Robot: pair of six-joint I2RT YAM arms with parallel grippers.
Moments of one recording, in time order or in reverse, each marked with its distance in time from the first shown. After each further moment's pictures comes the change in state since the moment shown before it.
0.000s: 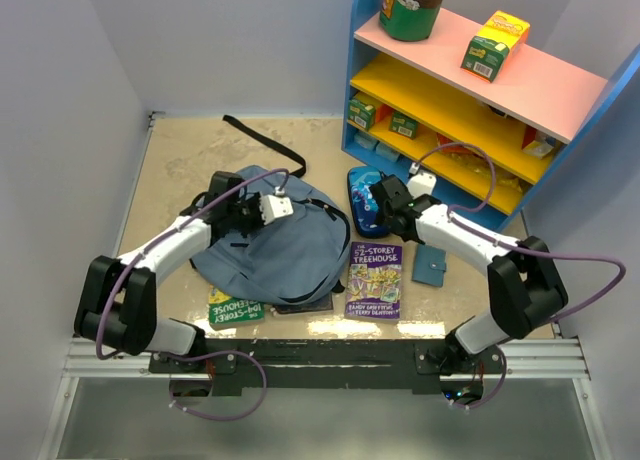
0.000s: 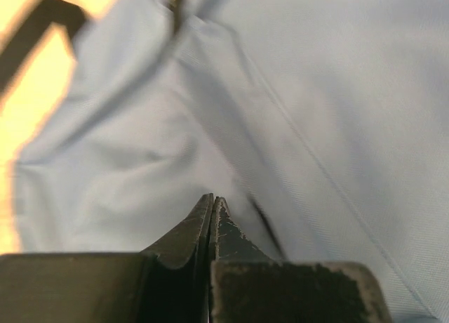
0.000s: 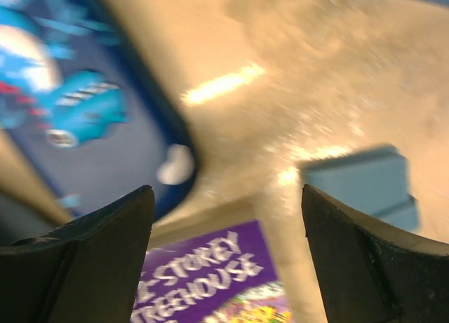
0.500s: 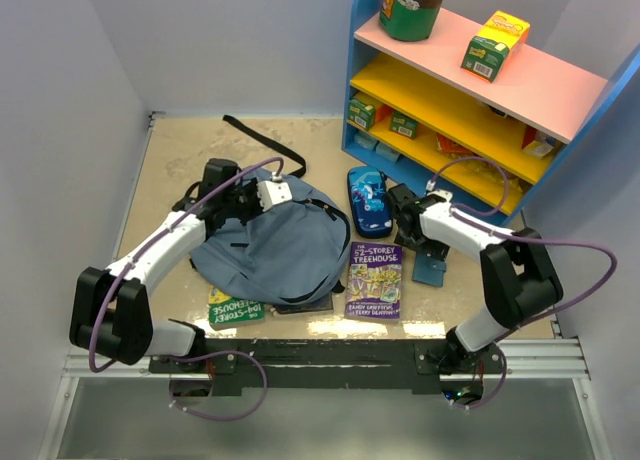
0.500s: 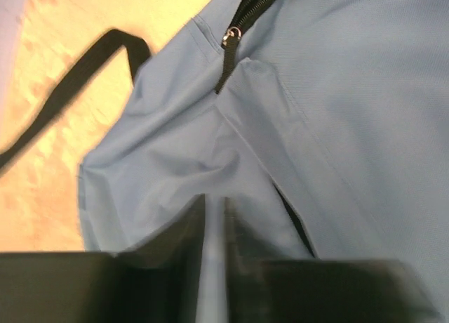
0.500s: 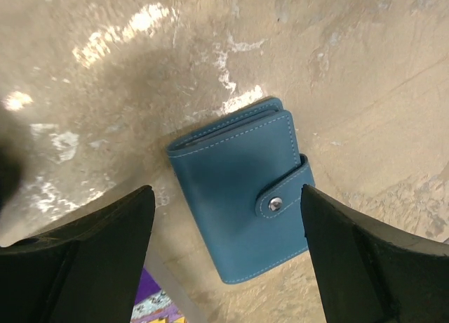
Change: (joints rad) left arm 0.002 -0.061 0.119 -0.061 -0.003 -0.049; right arm -0.111 0.047 -0.043 -0.263 0.014 0.058
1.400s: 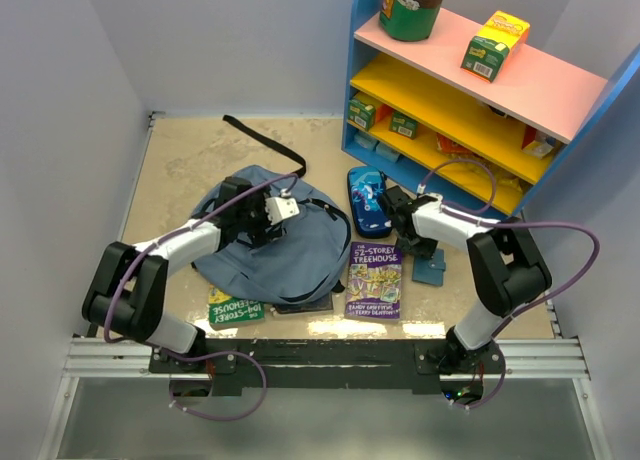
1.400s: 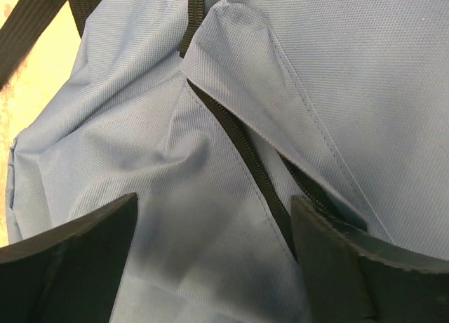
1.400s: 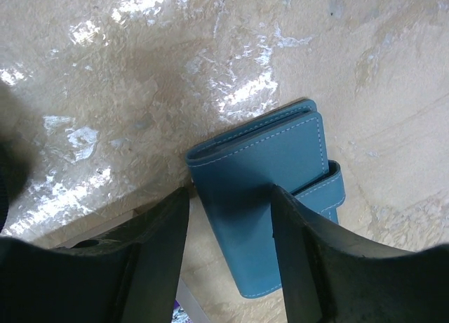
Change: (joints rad) left arm -0.049 0.130 -0.164 0.252 -0.135 -0.014; right arm 0.000 0.103 -0.005 0.072 -0.059 -0.054
